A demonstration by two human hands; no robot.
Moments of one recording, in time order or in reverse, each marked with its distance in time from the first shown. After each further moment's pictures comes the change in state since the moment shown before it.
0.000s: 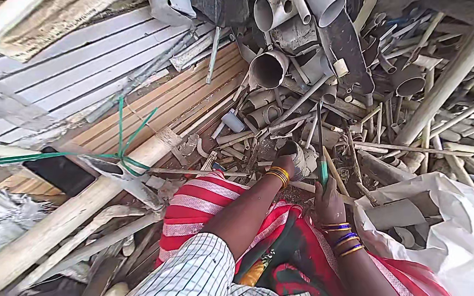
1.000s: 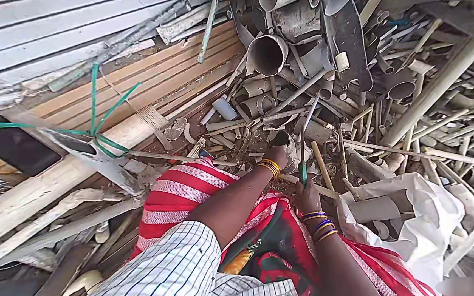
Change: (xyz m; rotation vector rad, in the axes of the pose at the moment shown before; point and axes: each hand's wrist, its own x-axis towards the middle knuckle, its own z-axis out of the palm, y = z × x) left_hand 0.023 -0.015 0.020 -0.161 0.149 0.061; right_hand 0.012 0.007 0.023 -0.005 -0.359 0.202
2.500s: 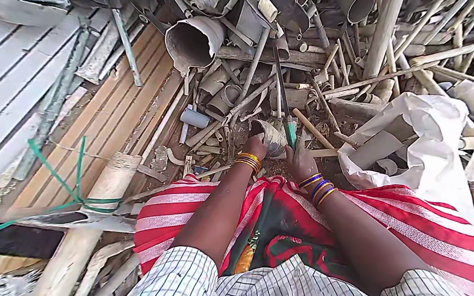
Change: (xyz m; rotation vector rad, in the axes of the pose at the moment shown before) left_hand -0.007 0.004 0.006 0.195 -0.054 0.055; right_hand 0.004 0.000 -0.016 0.183 0.111 -0.056
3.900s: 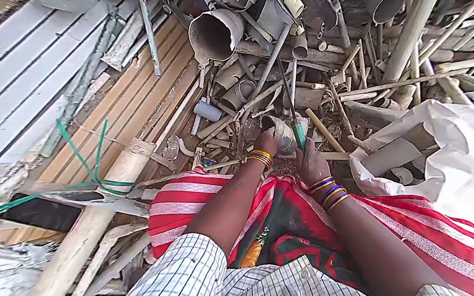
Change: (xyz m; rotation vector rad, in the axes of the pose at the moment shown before) left_hand 0.007 -0.005 0.003 -0.141 0.105 -0.016; right_hand -0.007 -0.003 0.003 -0.149 0.020 -0.058
